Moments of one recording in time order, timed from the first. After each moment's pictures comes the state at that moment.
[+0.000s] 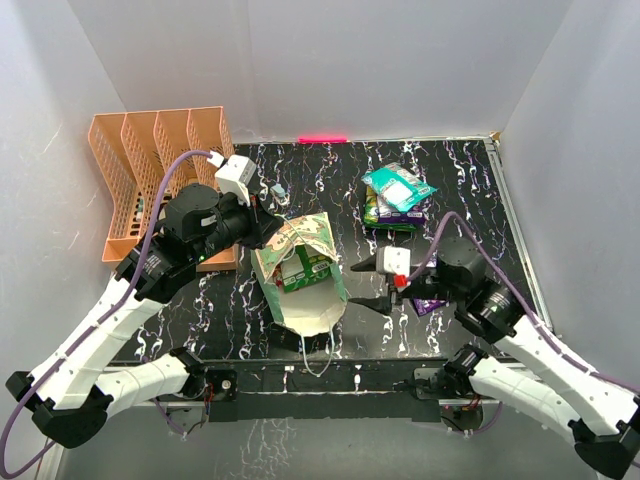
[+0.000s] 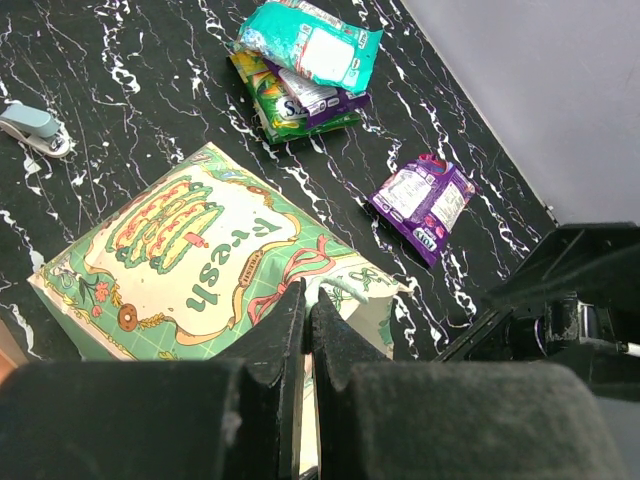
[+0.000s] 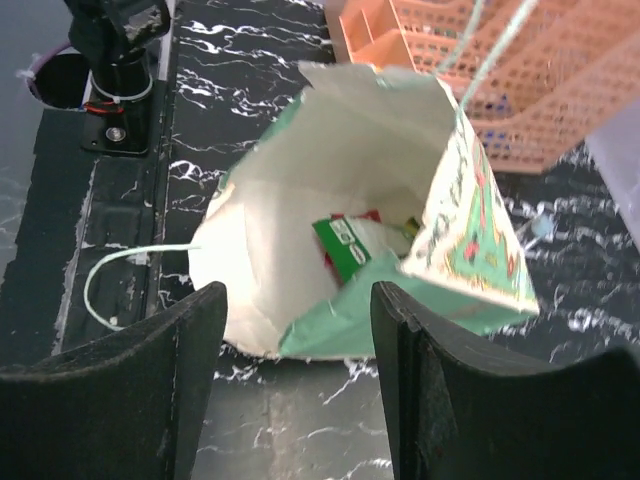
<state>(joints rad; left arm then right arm) -0.69 0.99 1.25 -0.60 0.03 -0.36 0.69 0.69 0.75 -0.29 -0.68 -0.40</state>
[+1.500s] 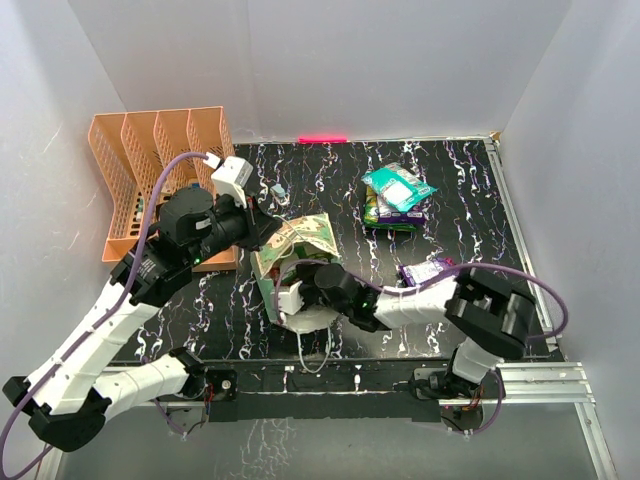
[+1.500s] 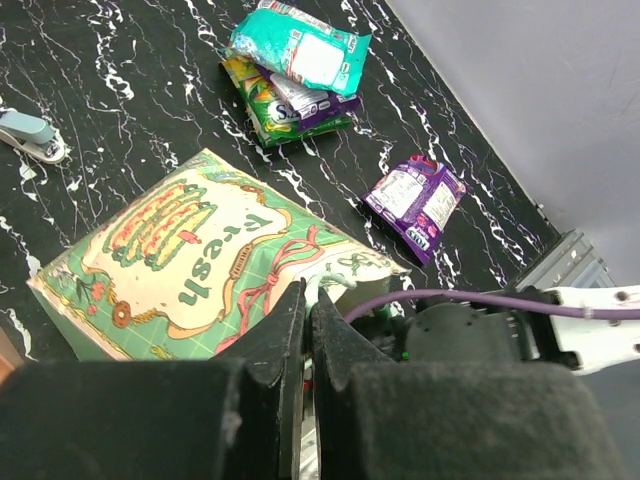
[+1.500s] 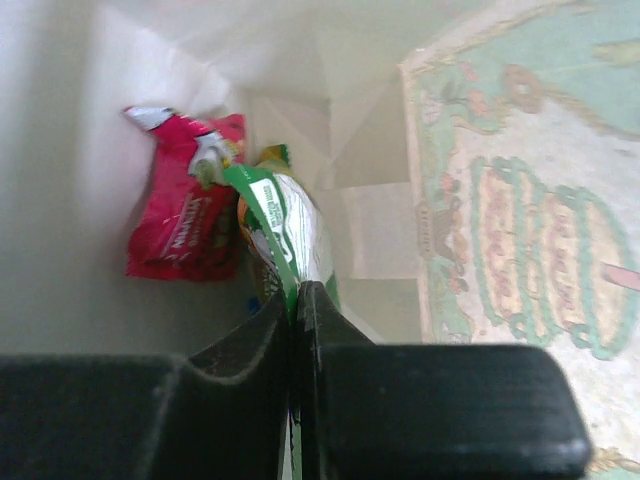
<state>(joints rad) -0.69 0.97 1.25 -0.60 0.05 -0.36 1.08 1.65 0.69 0.56 0.15 -1.12</state>
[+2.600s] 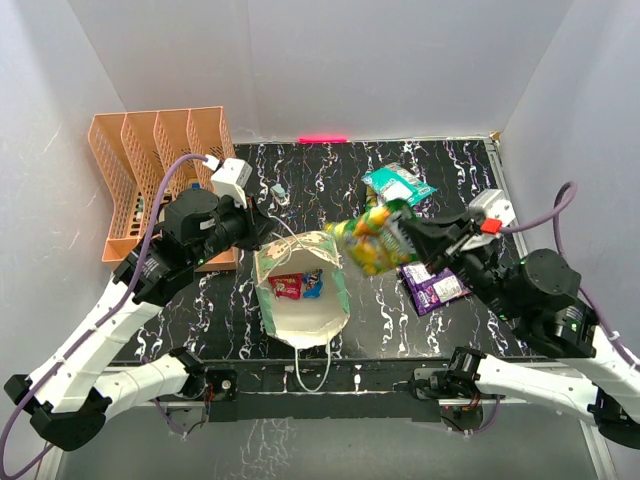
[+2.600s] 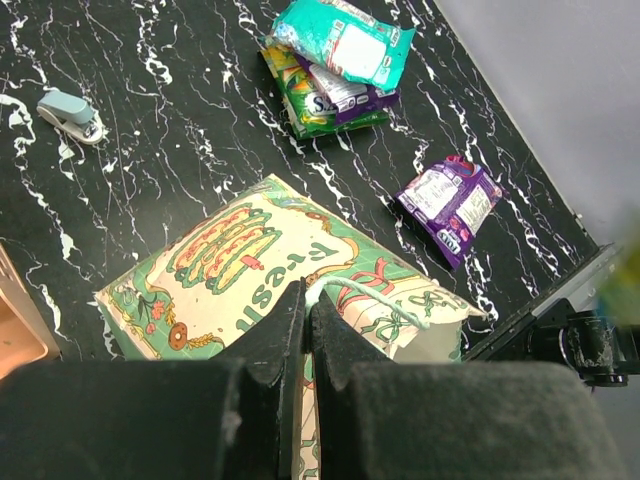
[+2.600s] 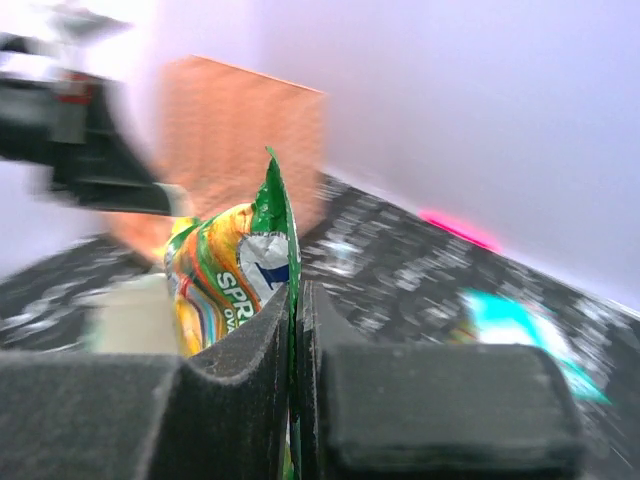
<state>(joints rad) -0.69 0.97 1.23 -0.62 -0.03 -0.36 1.05 0.62 1.11 -0.31 0.25 -0.04</state>
